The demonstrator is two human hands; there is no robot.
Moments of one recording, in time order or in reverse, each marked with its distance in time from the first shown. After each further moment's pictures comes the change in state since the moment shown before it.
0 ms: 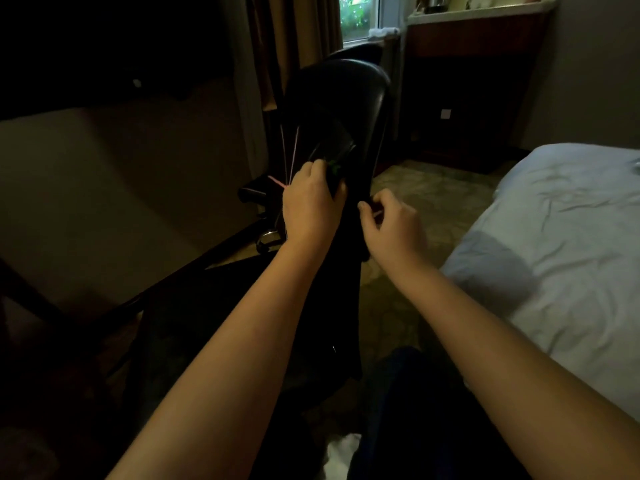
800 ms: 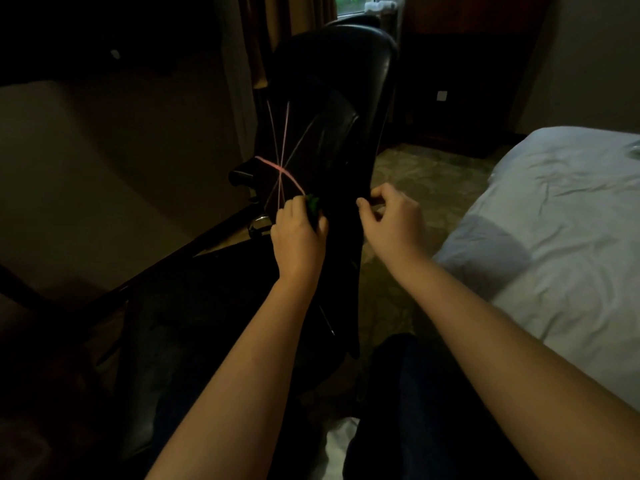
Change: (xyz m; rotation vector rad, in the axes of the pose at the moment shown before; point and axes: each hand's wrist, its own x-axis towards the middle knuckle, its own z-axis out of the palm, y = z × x) left_hand -0.055 -0.052 0.042 -0.051 -0.068 -0.183; right_hand -0.005 0.021 0.021 0.003 0.037 0.046
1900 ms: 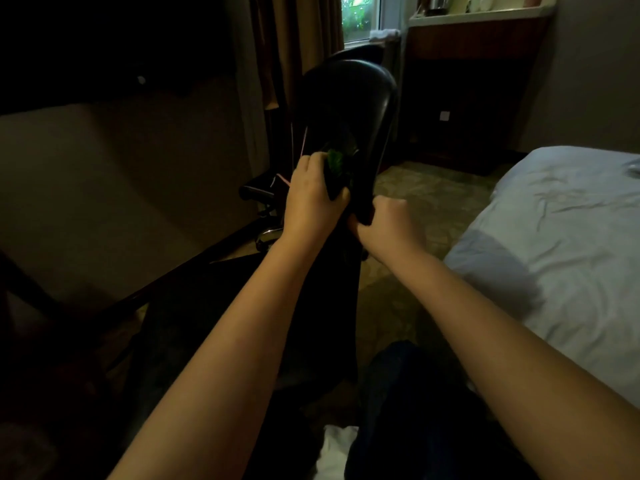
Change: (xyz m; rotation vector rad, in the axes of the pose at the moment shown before) left_hand 0.033 0.061 -0.064 -0.134 -0.038 0.225; right_hand 0.012 -0.028 -0.022 -0.161 -0.254 0.051
